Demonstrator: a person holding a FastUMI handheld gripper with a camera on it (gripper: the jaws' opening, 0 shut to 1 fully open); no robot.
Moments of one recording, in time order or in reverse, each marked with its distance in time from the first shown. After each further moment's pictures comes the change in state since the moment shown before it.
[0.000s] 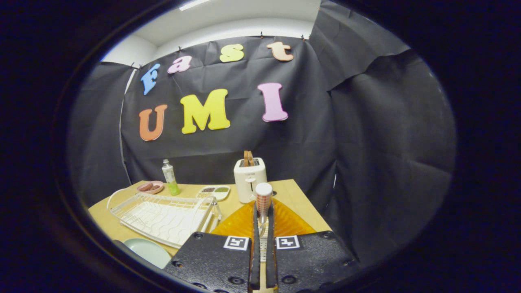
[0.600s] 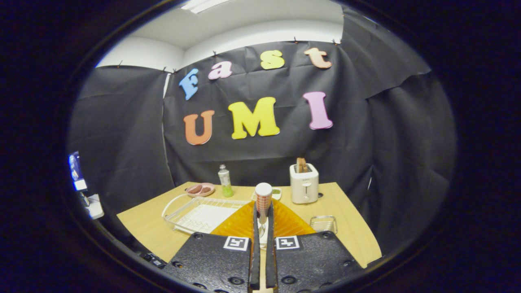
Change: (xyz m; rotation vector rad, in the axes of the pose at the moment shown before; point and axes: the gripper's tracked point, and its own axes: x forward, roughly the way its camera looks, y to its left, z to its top) arm -0.097 0.151 0.002 -0.075 0.076 0.292
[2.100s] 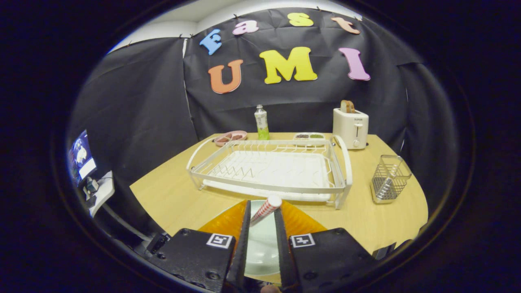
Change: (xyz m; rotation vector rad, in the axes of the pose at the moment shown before) arm 0.044 0.096 -0.129 -0.012 0.263 0.081
